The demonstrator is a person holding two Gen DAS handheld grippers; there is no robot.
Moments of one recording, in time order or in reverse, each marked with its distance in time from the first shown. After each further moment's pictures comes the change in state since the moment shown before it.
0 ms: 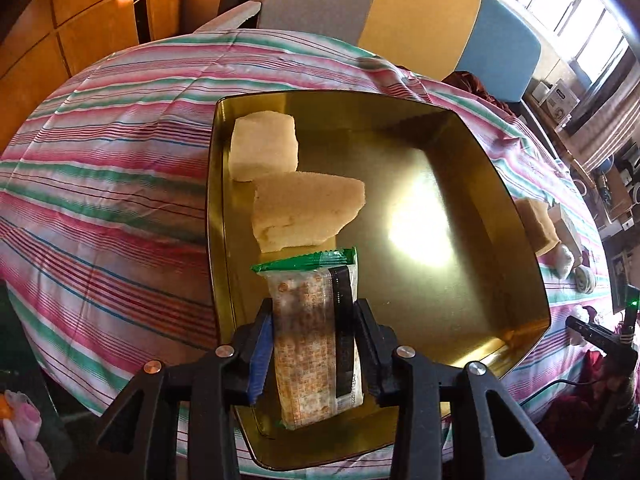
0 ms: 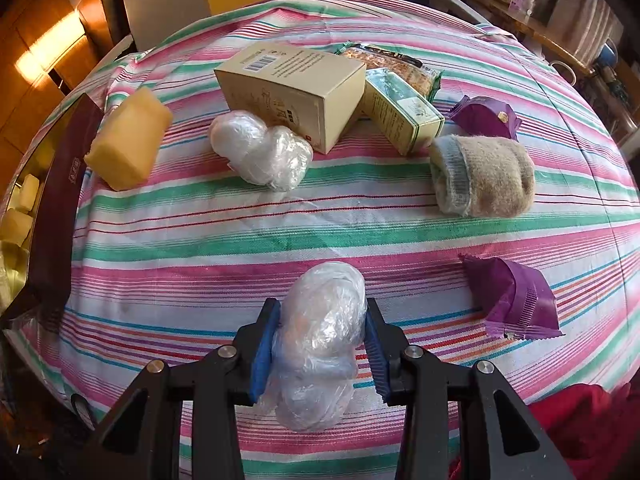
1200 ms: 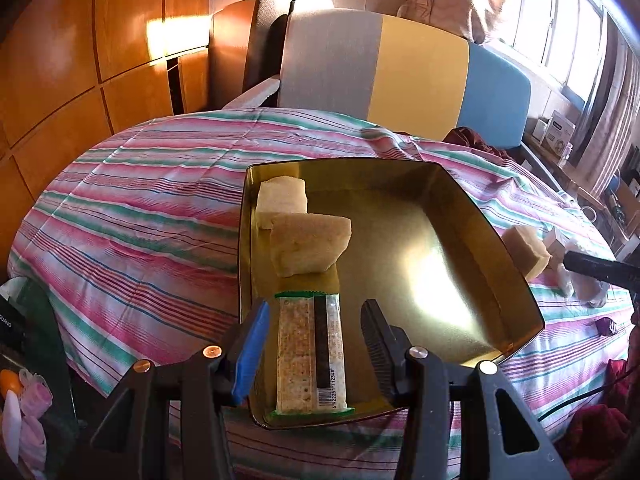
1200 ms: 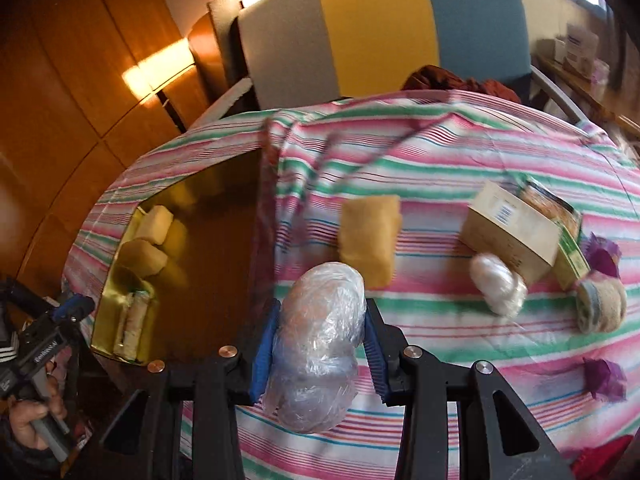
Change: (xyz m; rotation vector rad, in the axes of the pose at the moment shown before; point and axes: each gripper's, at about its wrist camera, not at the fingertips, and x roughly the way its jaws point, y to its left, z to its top) left arm -0.048 -0.022 -0.043 0.015 -0.304 0.102; right arm -0.060 0.154 0.041 -0.170 -0.242 0.309
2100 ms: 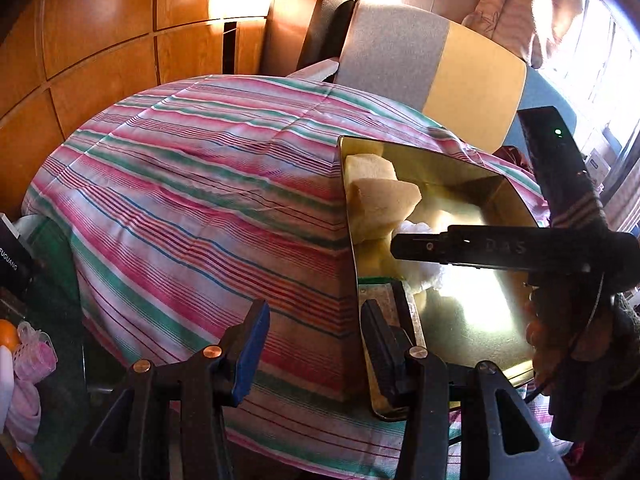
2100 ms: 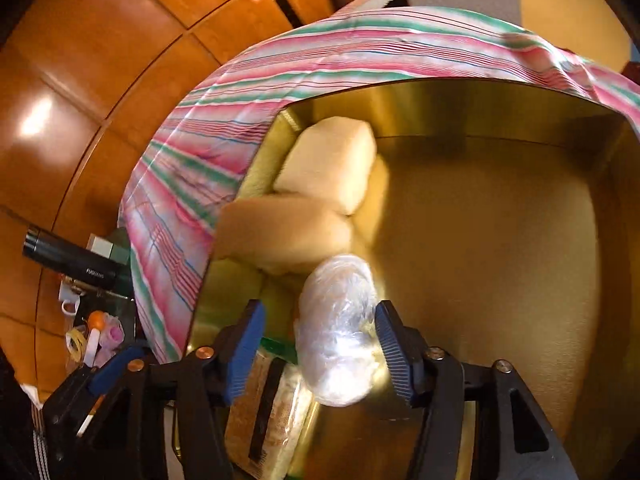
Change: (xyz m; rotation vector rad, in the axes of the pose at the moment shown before) left arm 0.013 0.073 -0.014 -0.174 0.049 0.052; right arm 0.197 0.219 0.035 -0.182 0.315 0.316
